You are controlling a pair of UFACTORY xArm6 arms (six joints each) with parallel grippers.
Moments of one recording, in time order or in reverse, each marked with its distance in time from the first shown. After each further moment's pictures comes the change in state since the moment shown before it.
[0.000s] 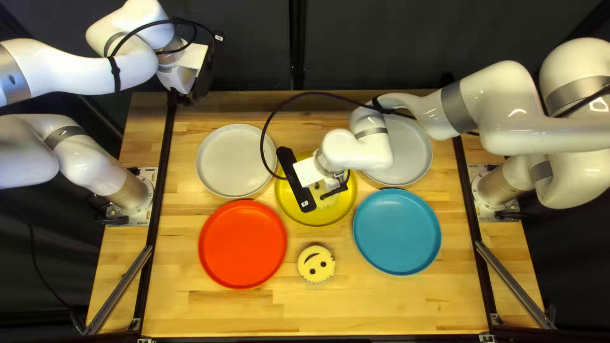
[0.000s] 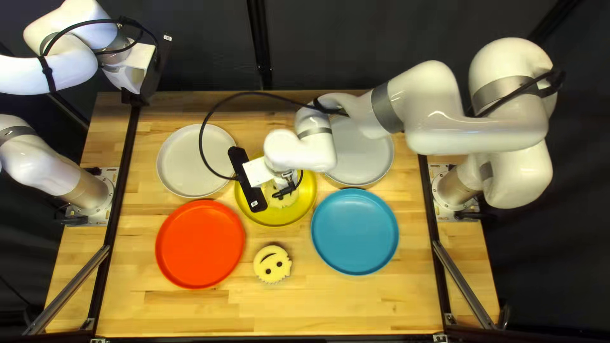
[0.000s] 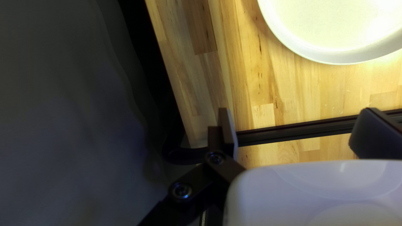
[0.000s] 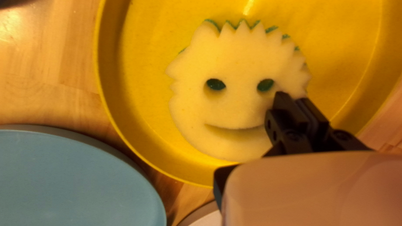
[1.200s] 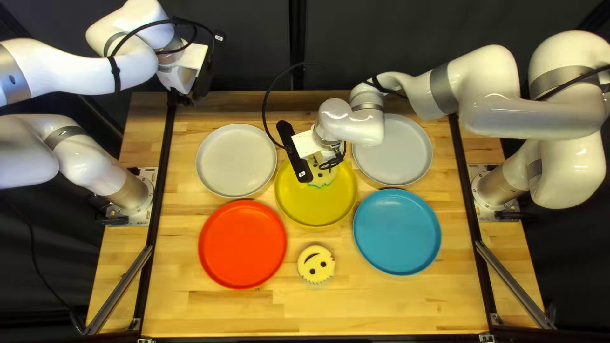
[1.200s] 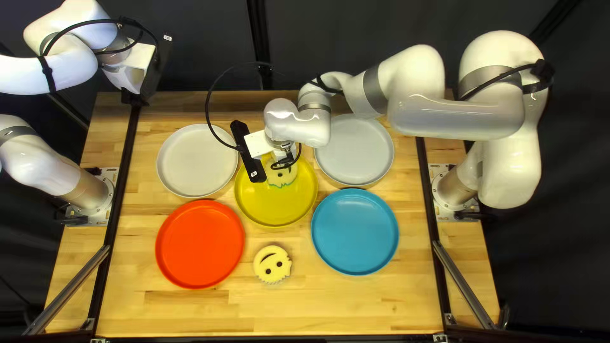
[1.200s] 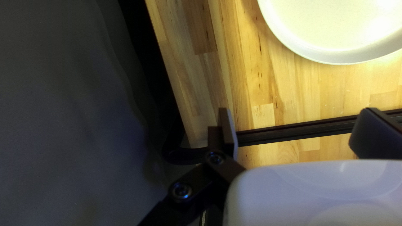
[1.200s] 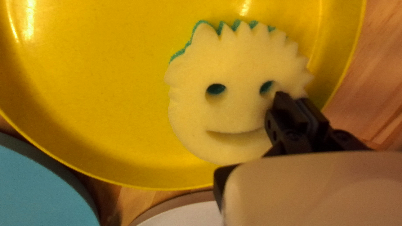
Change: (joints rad) left arm 0.000 0.000 0.000 0.000 0.000 0.000; right arm -0.024 0.035 -0.004 0.047 -0.026 -0.048
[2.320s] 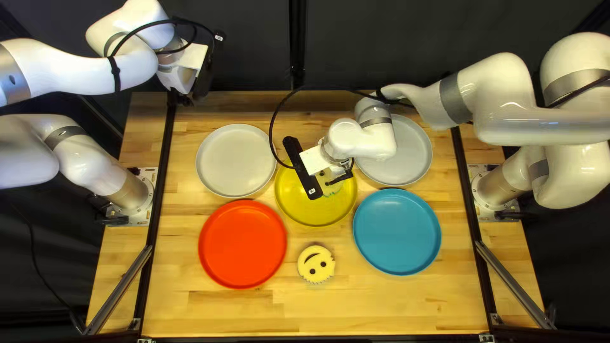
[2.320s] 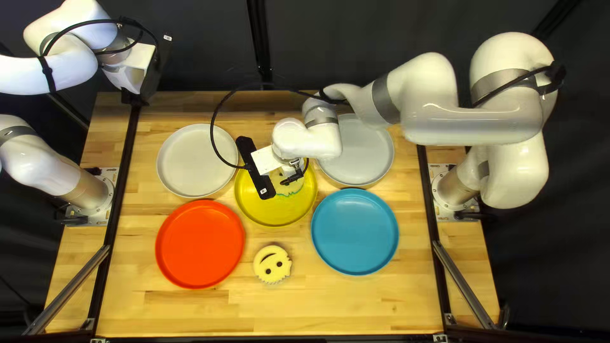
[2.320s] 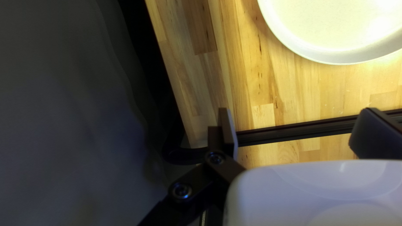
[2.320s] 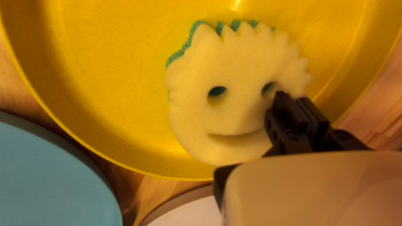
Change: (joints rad) left arm 0.000 0.000 0.000 0.000 0.000 0.000; right arm 0.012 -0.098 0.095 -0.238 0.005 0.139
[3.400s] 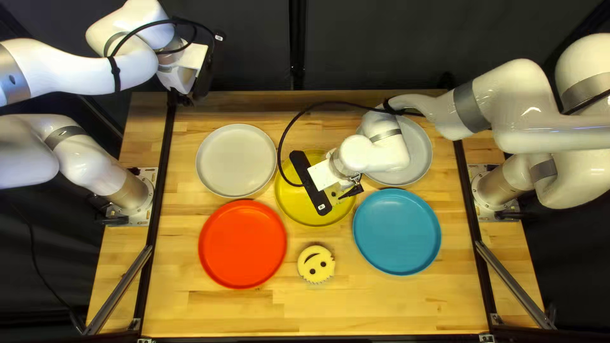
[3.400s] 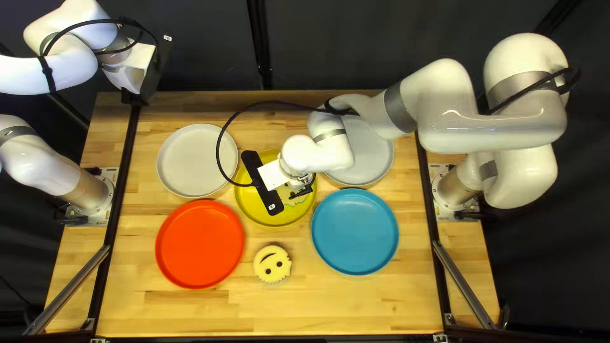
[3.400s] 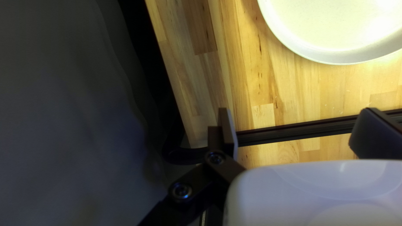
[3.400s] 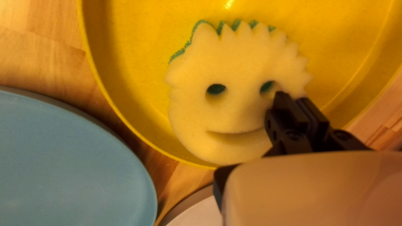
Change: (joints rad) left arm 0.000 0.000 0.000 0.000 0.000 0.000; right arm 0.000 0.013 0.017 -0.009 -0.056 -0.009
